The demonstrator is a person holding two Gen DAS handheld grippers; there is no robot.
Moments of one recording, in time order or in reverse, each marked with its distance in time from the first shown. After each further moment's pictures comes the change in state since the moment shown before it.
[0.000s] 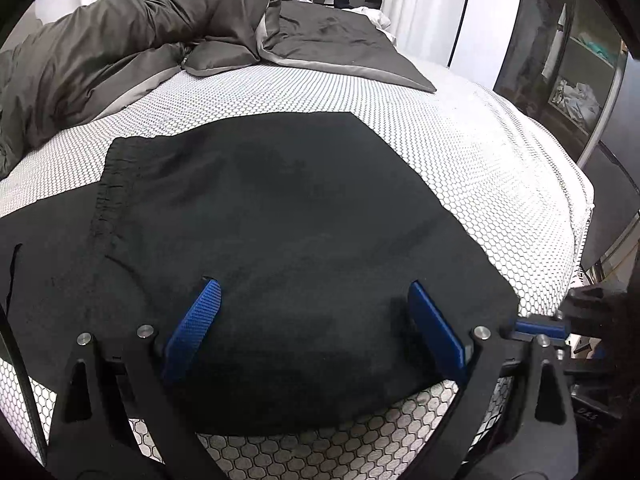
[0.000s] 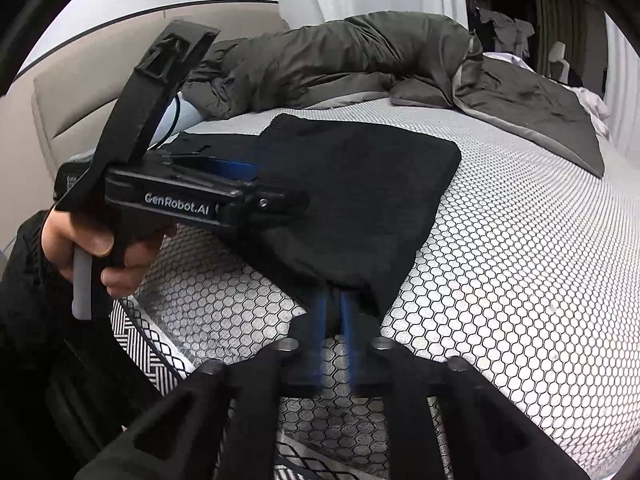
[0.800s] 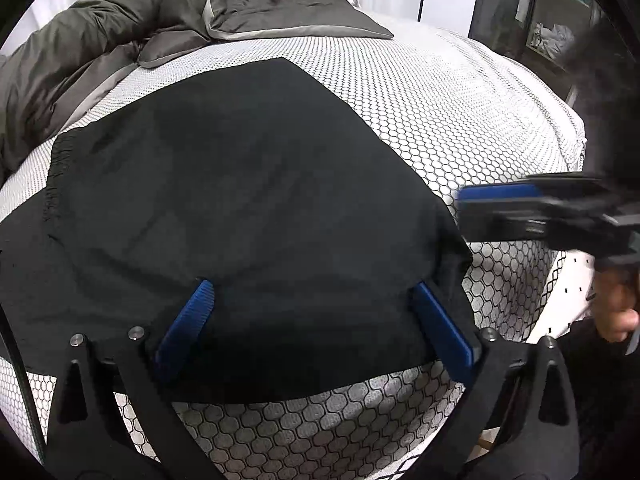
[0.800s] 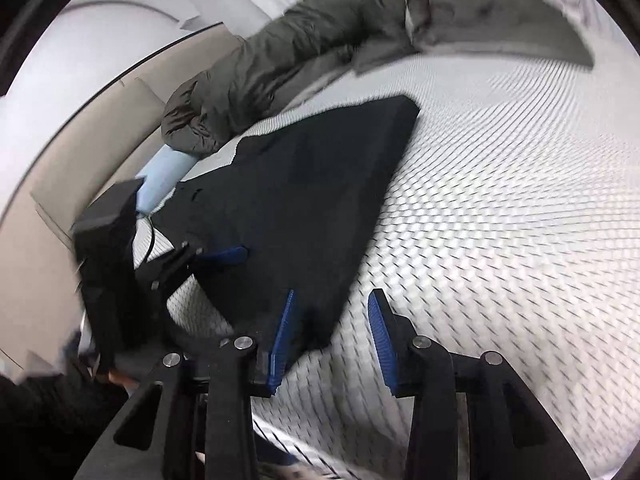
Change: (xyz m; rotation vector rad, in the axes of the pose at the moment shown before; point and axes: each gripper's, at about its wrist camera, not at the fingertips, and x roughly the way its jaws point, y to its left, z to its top) left arm 0.019 -0.059 -0.039 0.148 0.094 -0.007; right arm 0.022 -0.088 0.009 0.370 0.090 0.213
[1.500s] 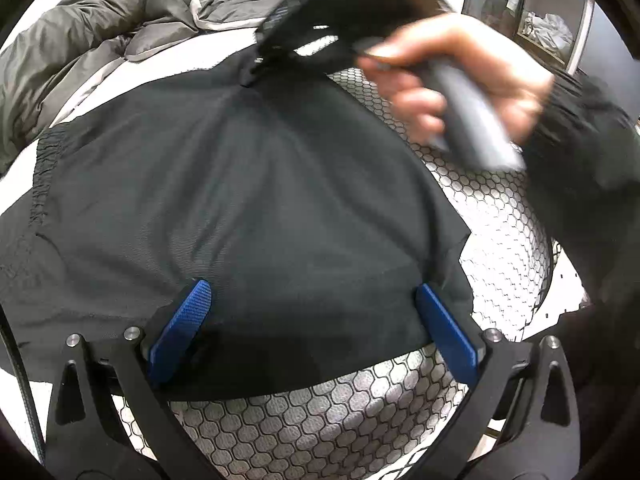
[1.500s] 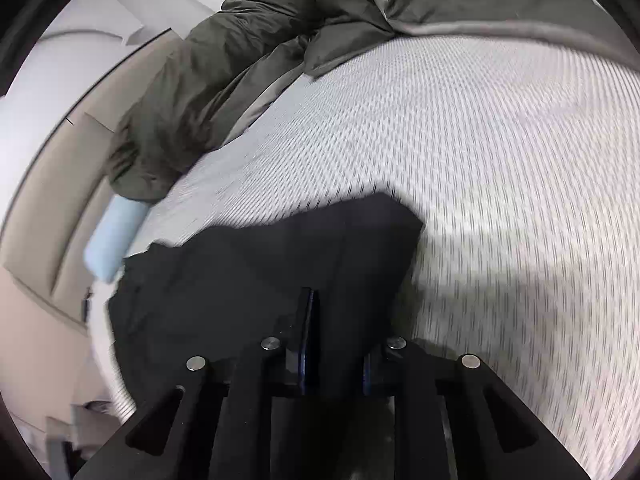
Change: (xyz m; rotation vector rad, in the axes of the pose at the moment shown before) left arm 0.006 0.004 -0.009 0.036 0.036 -0.033; right arm 0.131 -0.056 0.178 0.097 0.043 -0.073
